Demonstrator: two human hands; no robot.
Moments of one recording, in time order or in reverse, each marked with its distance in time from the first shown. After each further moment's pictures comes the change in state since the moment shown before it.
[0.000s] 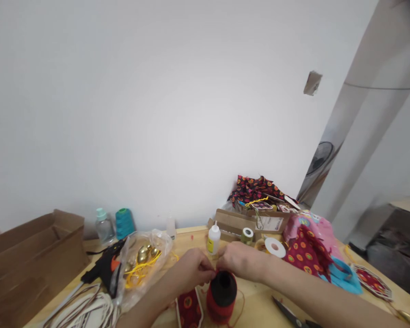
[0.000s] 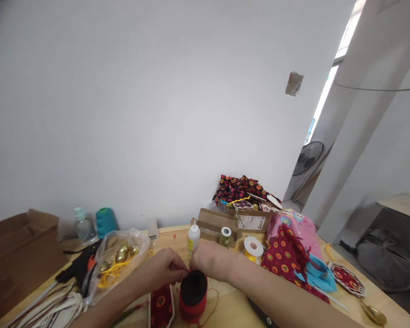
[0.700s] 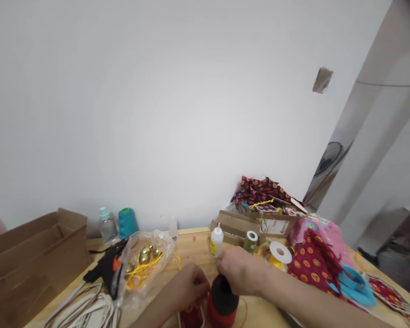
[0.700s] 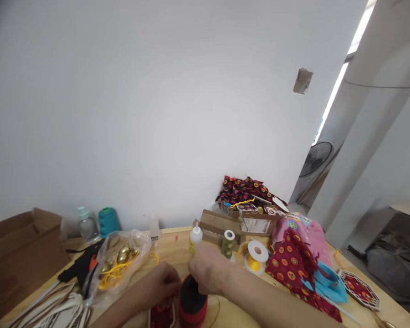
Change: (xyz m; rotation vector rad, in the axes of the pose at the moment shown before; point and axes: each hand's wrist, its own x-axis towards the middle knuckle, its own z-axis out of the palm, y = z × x) left_hand -0.005 -0.027 0.024 -0.134 -0.003 -0.191; right_hand 0.008 -0.013 0.002 -0.289 -0.106 0.096
